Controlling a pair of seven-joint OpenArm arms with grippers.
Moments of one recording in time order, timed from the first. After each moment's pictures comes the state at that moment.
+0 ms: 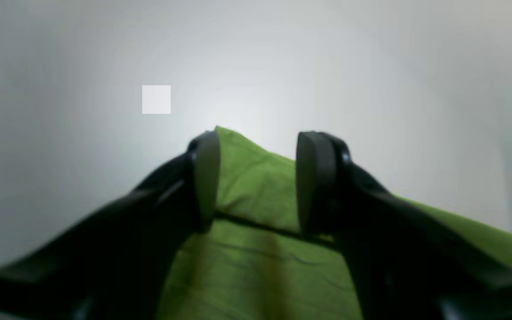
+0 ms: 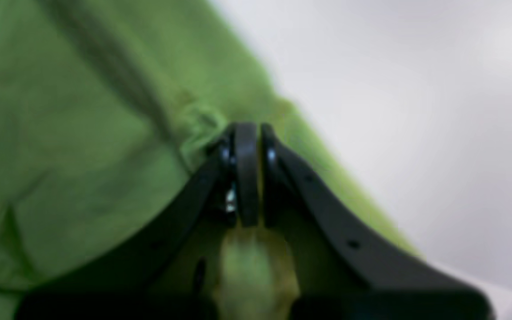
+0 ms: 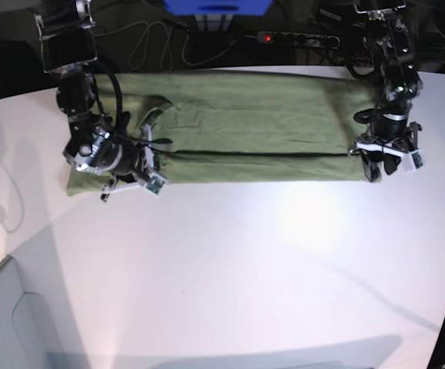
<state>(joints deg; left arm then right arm) 19.0 -14.2 -21.5 97.6 -29.8 -5.0 22.7 0.1 13.2 -9.4 91.8 -1.7 46.3 -46.1</state>
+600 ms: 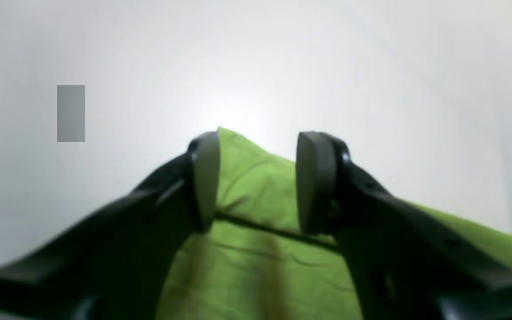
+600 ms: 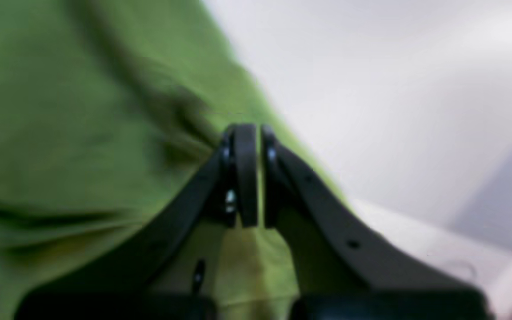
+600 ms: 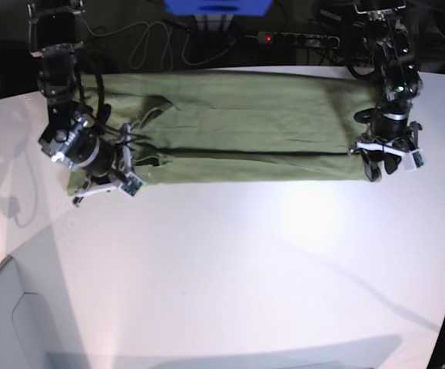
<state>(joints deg) 19.0 -14.2 -21.5 97.6 -29.9 -4.9 22.5 -3.4 14.9 -2.3 102.2 -2.5 46.5 -46.7</state>
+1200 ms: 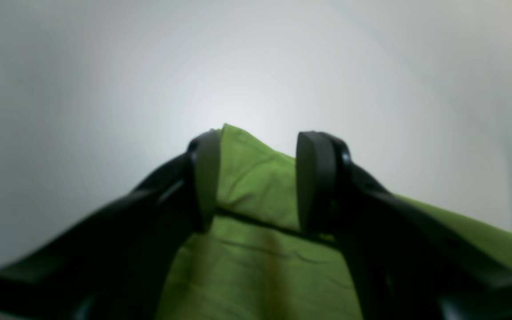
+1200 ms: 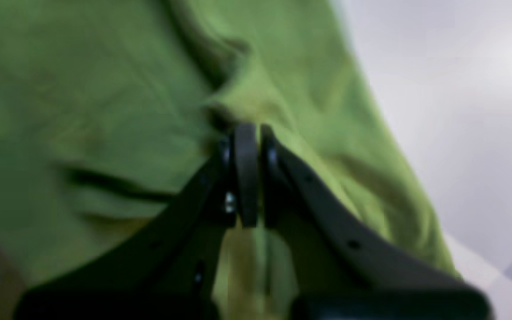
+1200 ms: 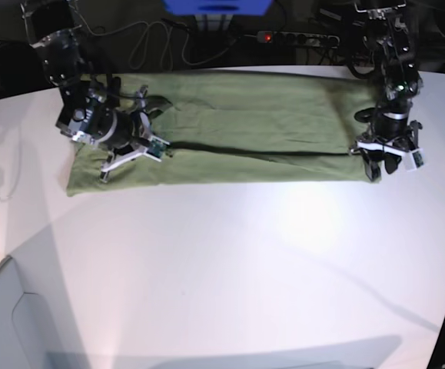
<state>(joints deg) 19.1 -14.2 -21.5 97.6 -30.0 -4.8 22.7 -9.2 19.6 -13.1 106.8 -1.6 46.5 -46.5</state>
